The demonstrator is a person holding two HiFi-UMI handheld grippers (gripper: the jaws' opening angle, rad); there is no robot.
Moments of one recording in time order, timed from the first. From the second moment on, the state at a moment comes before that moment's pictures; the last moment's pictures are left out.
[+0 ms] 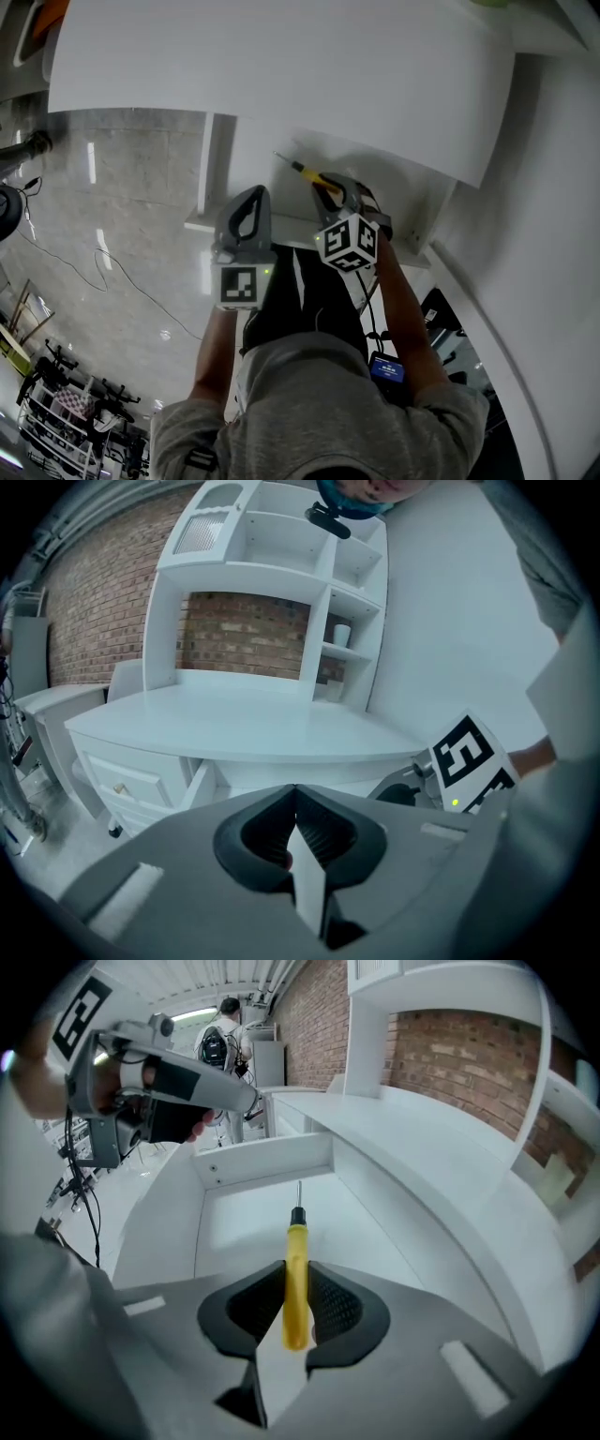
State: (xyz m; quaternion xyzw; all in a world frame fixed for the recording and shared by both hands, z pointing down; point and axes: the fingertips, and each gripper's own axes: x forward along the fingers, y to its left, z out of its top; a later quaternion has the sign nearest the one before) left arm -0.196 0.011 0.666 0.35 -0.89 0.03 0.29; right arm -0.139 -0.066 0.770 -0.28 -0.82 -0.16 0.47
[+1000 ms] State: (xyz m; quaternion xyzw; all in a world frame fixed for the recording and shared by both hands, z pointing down) left arm -0.203 -0.002 0.506 0.41 -0.89 0.08 0.16; right arm -0.156 -0.092 0.564 -0.15 -0.92 -0.13 0.34
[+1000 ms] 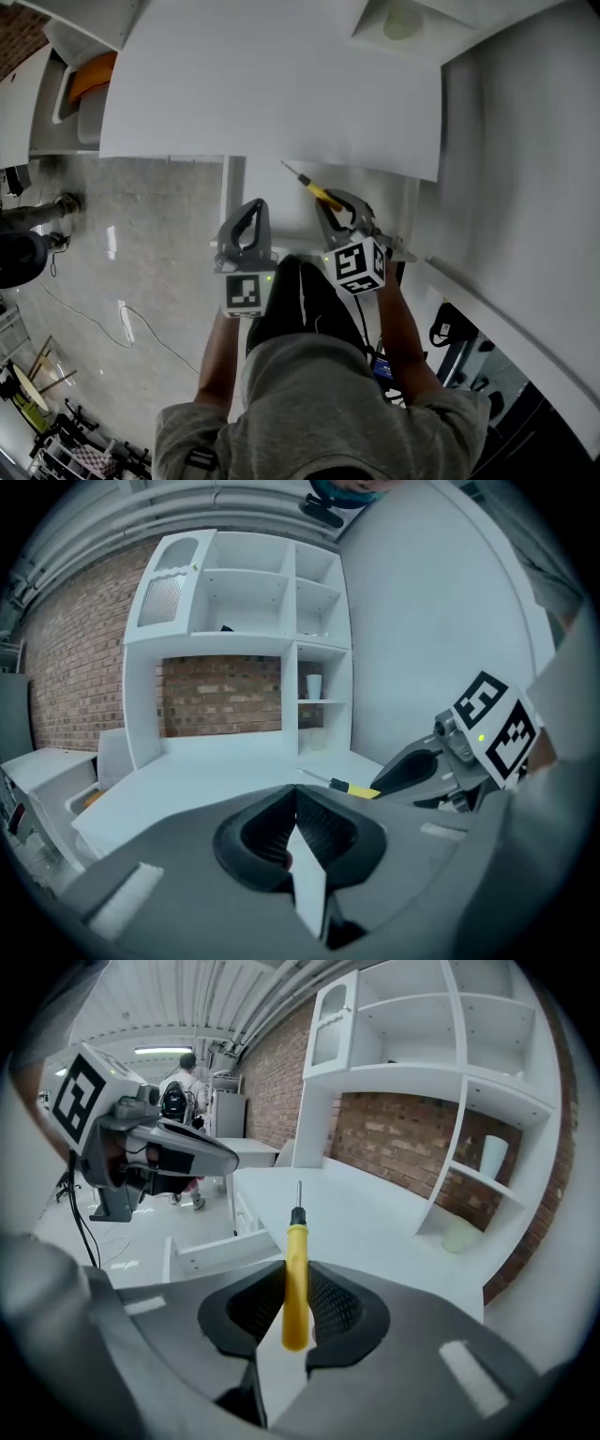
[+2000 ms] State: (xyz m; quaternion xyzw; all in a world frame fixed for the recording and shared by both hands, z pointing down) left arm -0.167 -0.011 0.376 0.46 -0.88 0.06 0.07; right arm -0.086 -0.130 0.391 0.03 -0.98 -0.06 0.18
